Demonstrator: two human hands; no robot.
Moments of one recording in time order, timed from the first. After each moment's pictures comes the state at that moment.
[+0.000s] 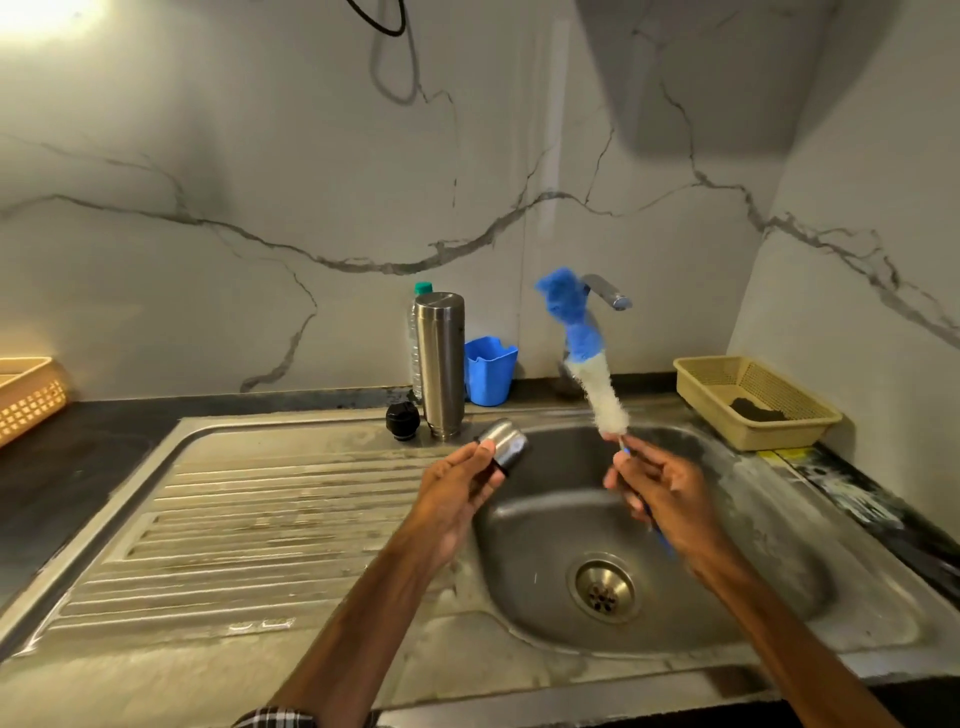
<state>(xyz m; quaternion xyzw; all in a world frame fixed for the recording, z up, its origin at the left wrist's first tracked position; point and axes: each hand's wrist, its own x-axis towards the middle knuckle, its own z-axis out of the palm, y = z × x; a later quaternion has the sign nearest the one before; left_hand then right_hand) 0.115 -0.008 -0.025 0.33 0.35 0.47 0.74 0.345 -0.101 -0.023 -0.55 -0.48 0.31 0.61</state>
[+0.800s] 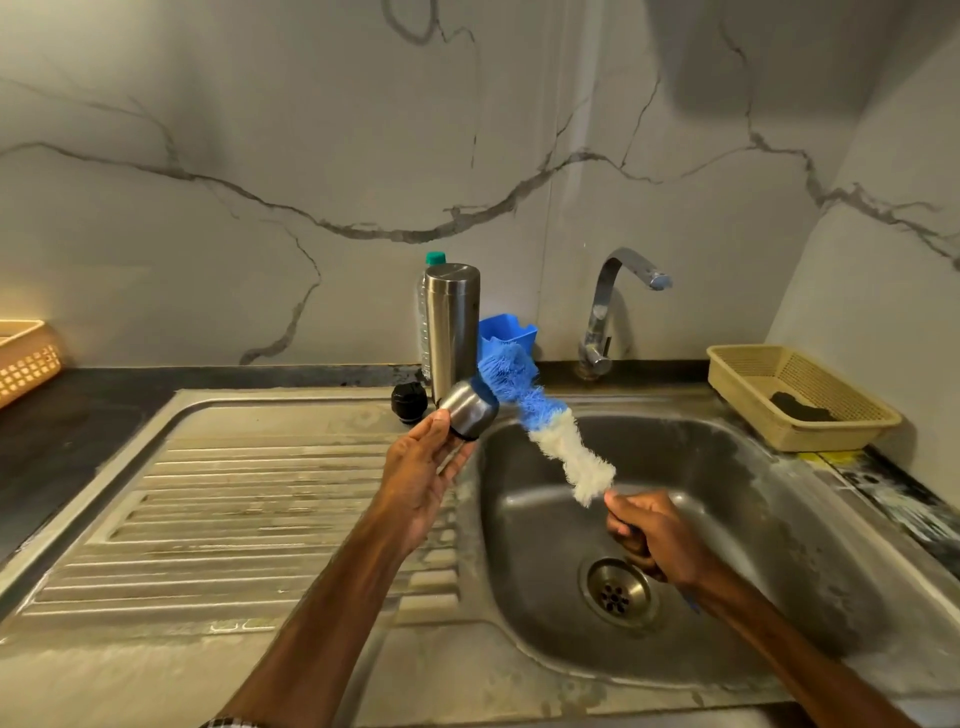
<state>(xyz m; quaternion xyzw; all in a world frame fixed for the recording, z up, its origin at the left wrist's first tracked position) 0.087 0.031 -0.040 0.33 0.30 0.54 0.71 0.333 -0.086 -0.052 -0.58 -0.51 0.45 0.45</state>
